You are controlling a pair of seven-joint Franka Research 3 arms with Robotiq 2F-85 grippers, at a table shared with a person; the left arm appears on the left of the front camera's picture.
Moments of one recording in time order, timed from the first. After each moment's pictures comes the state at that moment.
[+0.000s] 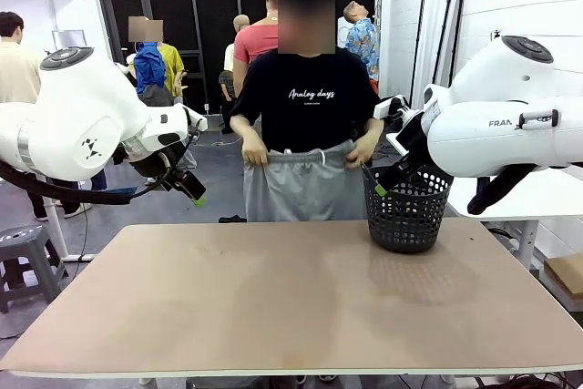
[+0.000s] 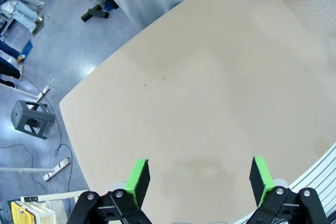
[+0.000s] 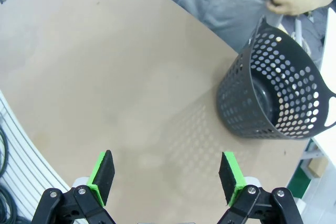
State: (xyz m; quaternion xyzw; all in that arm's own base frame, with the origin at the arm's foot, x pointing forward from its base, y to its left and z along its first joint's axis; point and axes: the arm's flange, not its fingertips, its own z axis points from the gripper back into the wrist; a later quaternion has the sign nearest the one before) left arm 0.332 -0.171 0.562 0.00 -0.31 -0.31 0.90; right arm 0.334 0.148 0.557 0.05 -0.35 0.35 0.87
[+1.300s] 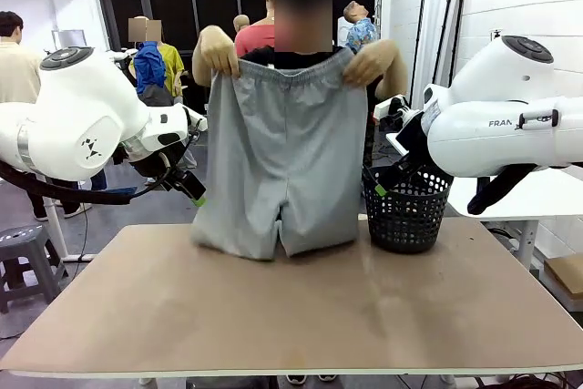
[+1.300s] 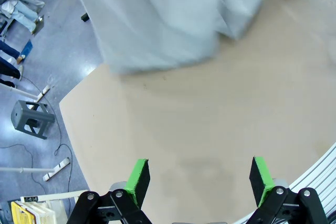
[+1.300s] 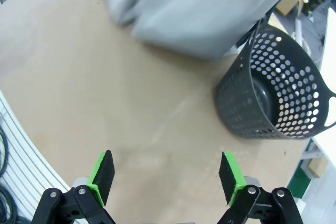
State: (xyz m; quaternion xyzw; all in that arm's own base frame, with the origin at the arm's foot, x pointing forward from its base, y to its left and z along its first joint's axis) left arm 0.332 -0.171 0.562 0.00 -0.31 -0.31 0.90; right arm 0.334 0.148 0.557 0.05 -0.35 0.35 0.87
